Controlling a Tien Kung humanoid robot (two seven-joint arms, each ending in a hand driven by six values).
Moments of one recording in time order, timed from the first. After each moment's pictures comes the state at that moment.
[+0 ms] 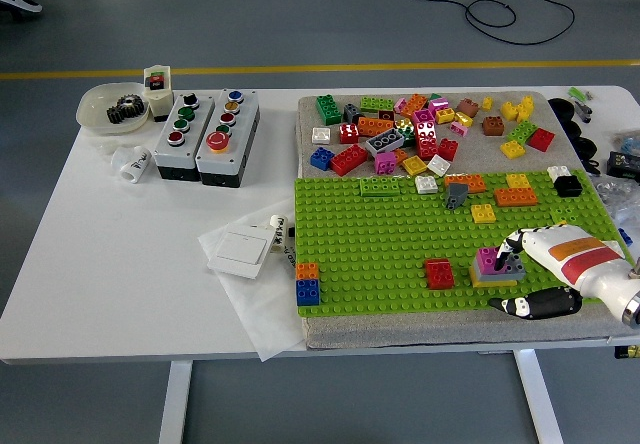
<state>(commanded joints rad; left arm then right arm) -0.09 0.06 -1.44 -0.18 1.64 0.14 0.23 0.28 -0.88 0.75 1.78 -1.83 -0.12 -0.18</state>
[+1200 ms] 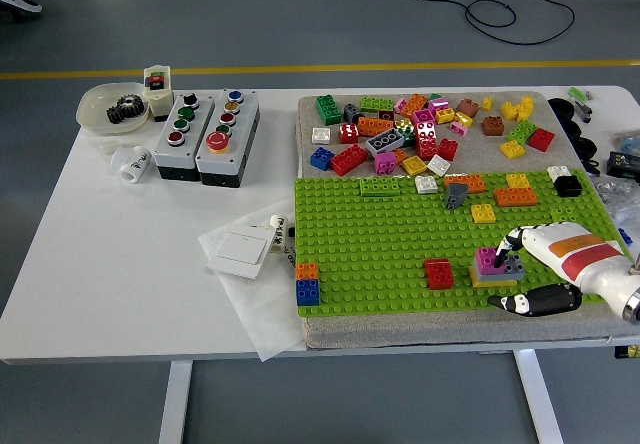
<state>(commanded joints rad) -0.09 0.06 -1.42 -0.18 1.62 0.14 0.23 0.30 -0.88 0.75 1.78 -1.81 -0.11 -0.17</state>
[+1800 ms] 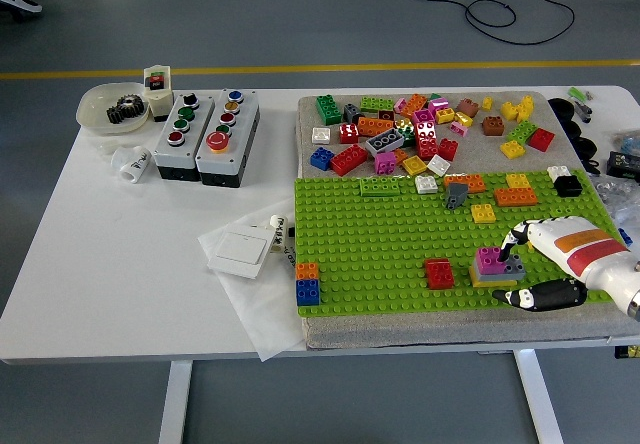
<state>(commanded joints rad) -0.09 0.06 -1.42 -0.18 1.62 0.14 0.23 0.29 -0.89 0.76 1.78 -1.83 -0.13 -0.17</state>
